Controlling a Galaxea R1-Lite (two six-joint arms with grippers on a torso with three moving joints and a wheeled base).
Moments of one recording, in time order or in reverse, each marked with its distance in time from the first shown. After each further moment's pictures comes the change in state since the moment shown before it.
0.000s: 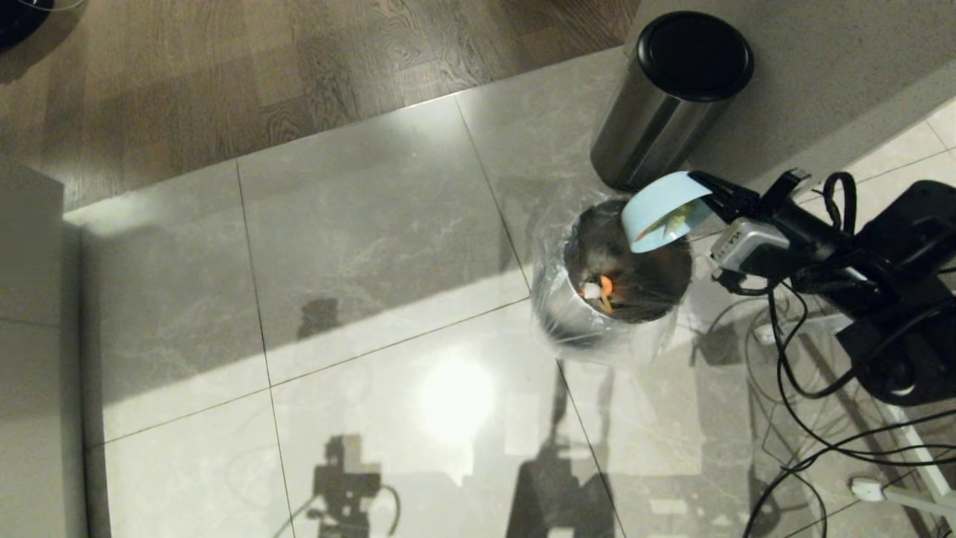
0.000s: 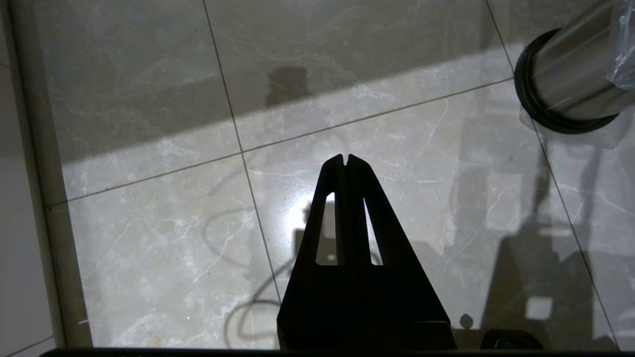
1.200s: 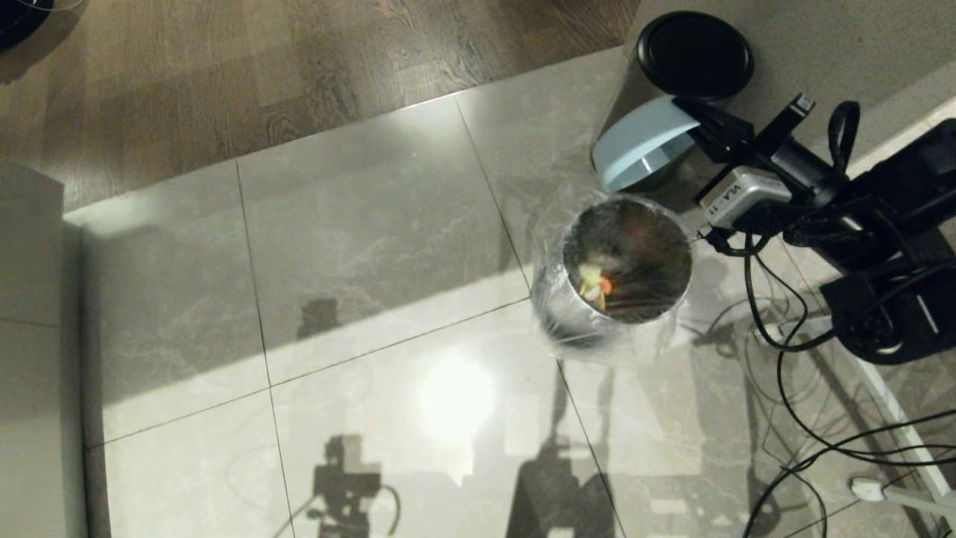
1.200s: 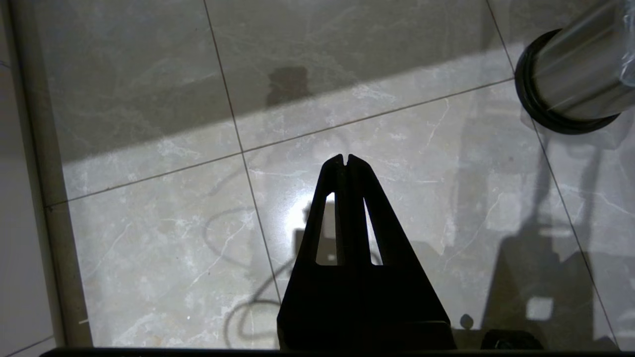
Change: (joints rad) left arm 0.001 0.000 0.000 0.000 0.000 0.000; right arm 0.113 -0.044 -0.175 0.000 0.038 -0.031
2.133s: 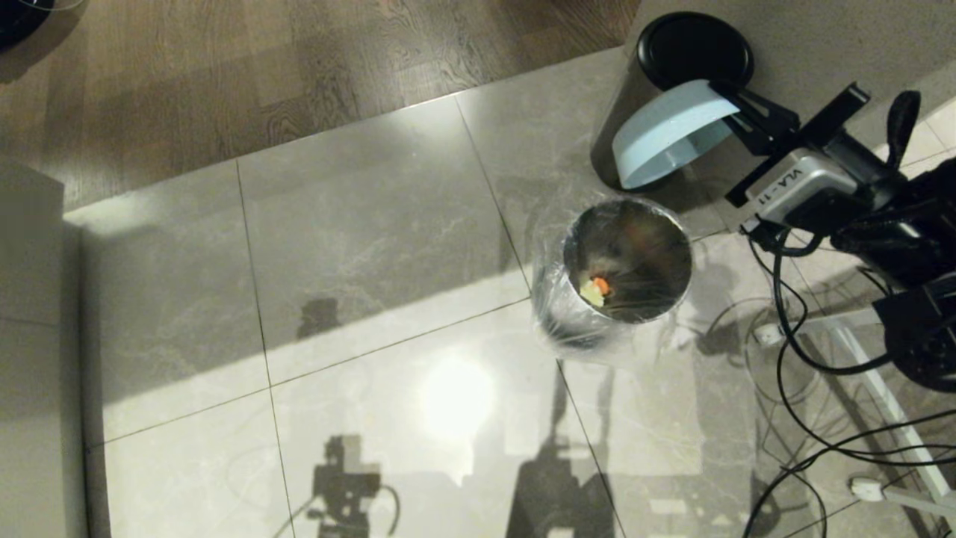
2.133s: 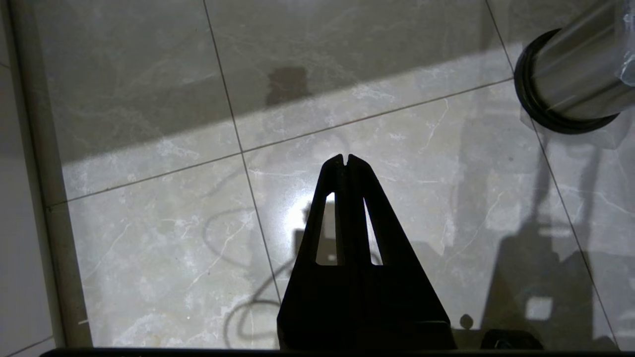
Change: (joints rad) left arm 0.000 0.000 0.000 0.000 0.000 0.000; right arm 0.005 -0.124 0.119 0.000 -0.055 0.063
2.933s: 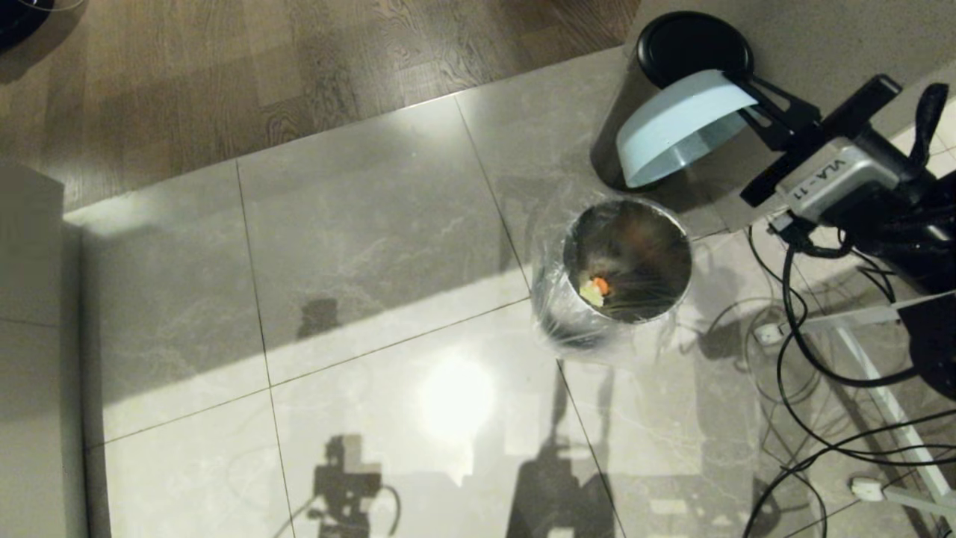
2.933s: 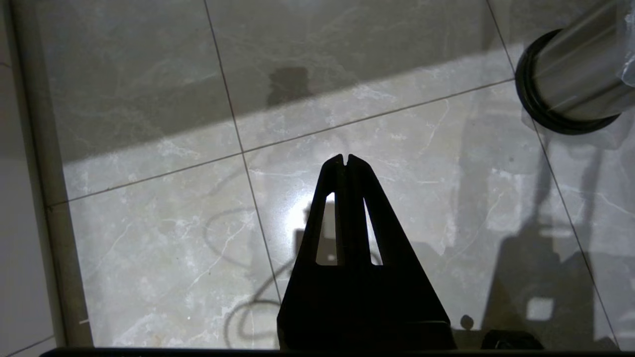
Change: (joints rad) left arm 0.000 0.000 0.000 0.000 0.000 -0.001; right arm 0.018 -0.055 0.034 0.000 0.021 0.057
